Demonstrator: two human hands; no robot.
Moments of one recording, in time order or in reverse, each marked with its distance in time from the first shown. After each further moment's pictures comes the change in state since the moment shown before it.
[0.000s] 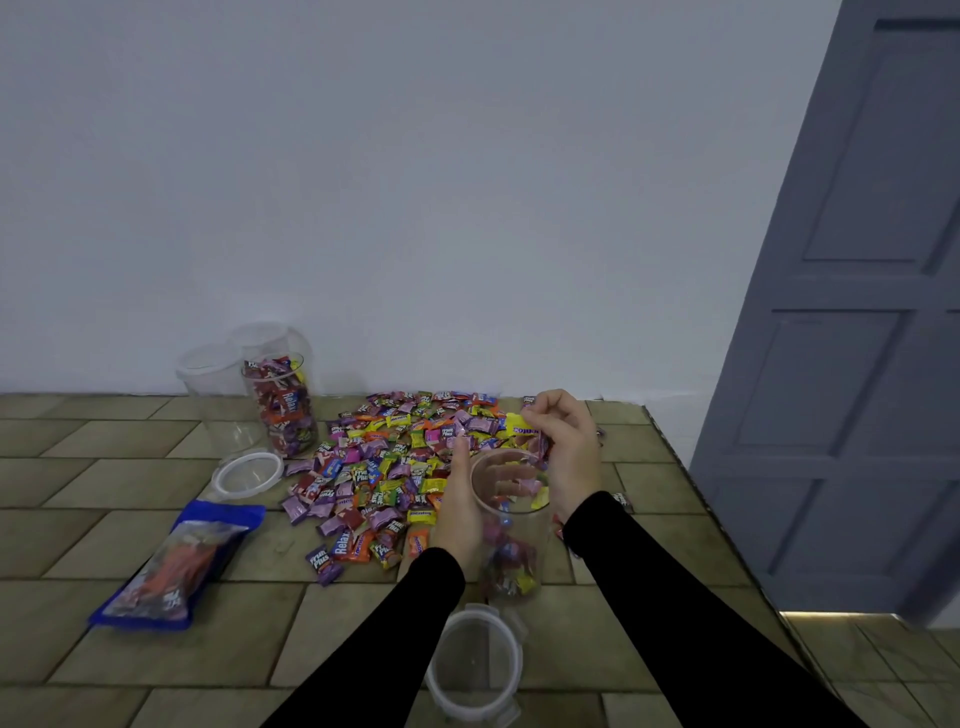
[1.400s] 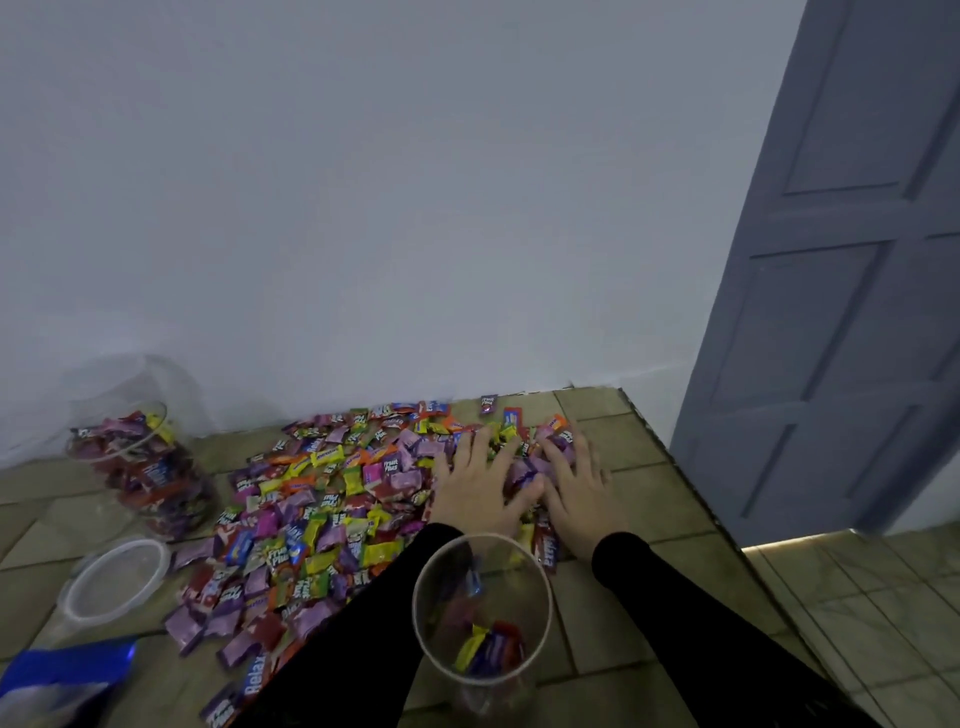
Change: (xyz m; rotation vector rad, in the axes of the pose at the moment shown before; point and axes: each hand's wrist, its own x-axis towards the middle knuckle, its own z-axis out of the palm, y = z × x) left_hand 0.157 -0.059 -0.006 1.843 -0.248 0.230; right_hand 0.098 0.131 -0.121 -1.480 -0.183 0.107
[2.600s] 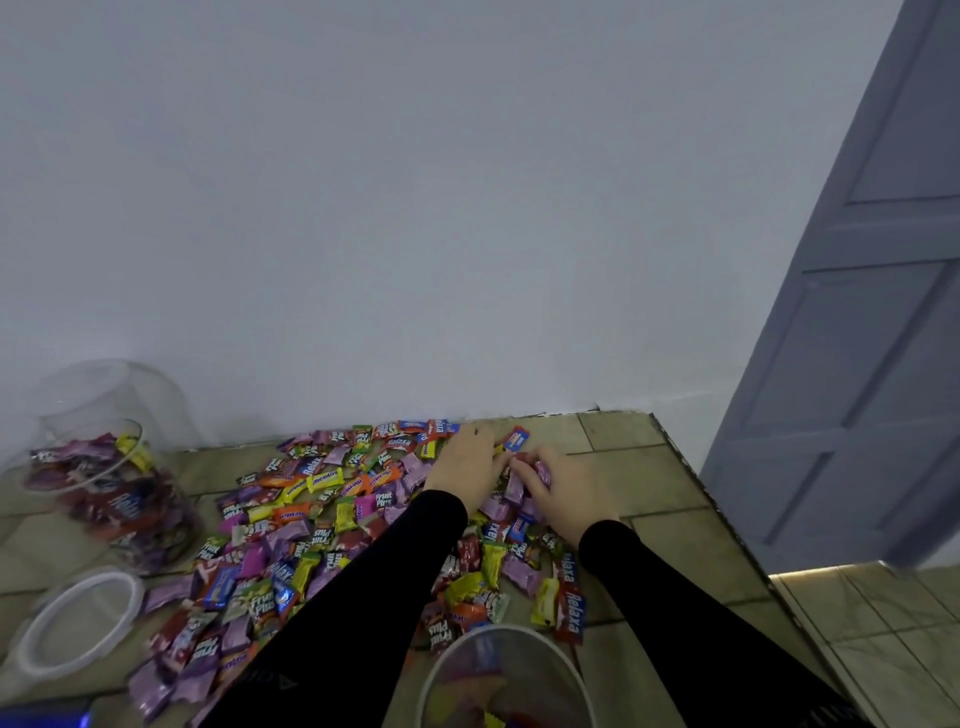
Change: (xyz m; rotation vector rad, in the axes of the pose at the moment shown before) left_hand 0.084 -0.038 -0.015 -0.180 0.019 -0.043; right_hand 0.077 -0.025 0.011 0.253 0.061 -0.046
